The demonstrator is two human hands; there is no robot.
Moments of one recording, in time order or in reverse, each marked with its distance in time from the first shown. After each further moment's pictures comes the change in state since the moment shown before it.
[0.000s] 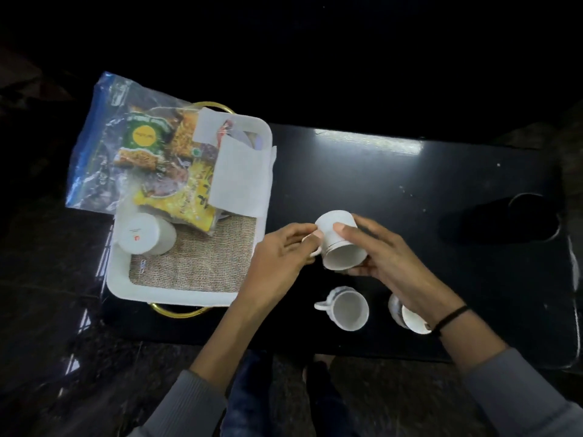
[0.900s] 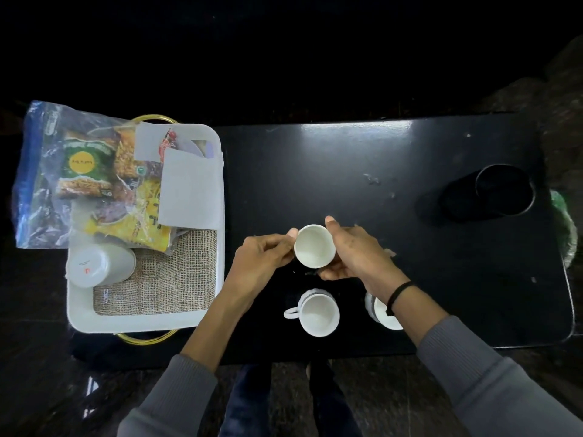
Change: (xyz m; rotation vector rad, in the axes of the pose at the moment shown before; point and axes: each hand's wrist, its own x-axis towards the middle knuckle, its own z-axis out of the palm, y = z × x) left_hand 0.040 -0.015 0.032 0.179 -0.095 -0.111; right_hand 0.040 0.025 -0.024 -0.087 0.207 0.274
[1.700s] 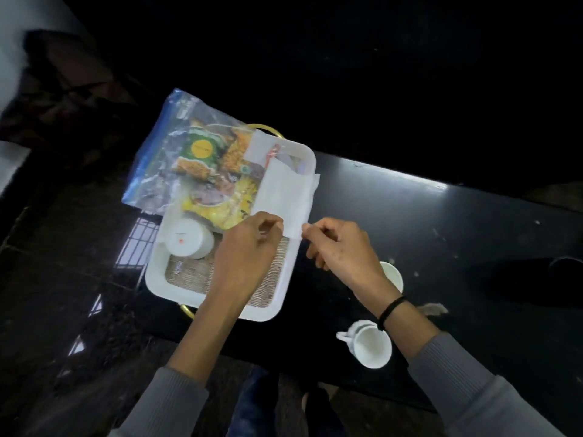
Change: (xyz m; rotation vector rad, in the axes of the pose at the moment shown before) left_hand -0.062 0.030 -0.118 0.305 0.544 0.166; right_hand -0.033 -0.078 0.112 -0.293 -0.094 -0.552
